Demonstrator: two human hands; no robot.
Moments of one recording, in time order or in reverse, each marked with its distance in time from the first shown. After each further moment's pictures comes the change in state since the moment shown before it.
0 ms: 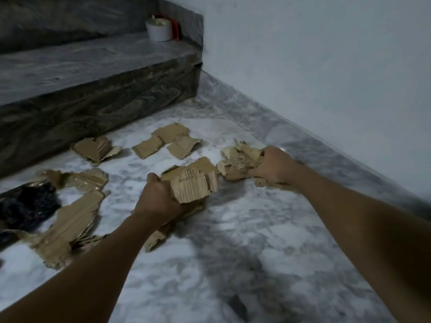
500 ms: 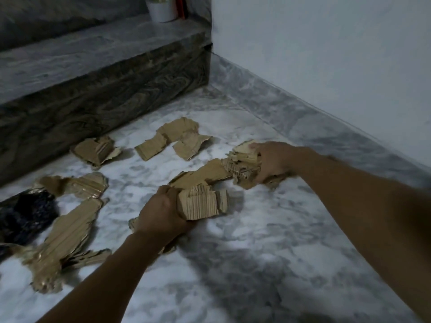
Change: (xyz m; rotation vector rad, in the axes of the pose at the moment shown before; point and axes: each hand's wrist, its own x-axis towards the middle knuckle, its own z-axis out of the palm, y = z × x) left_hand 0.027 -0.011 0.035 0.163 0.094 0.027; right_hand 0.100 0.003 0.020 -0.379 -0.343 -0.153
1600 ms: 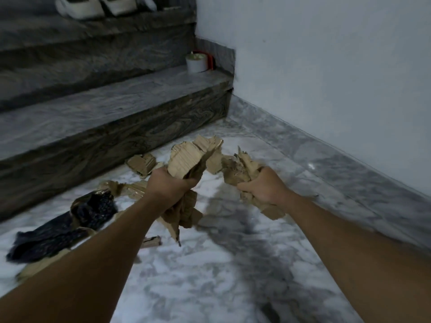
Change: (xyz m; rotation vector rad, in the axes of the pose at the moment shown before) left_hand -0.042 -0.007 -0.131 -0.729 0.138 -0.308; right_hand -0.096 -0.108 0.026 0.883 0.390 0.050
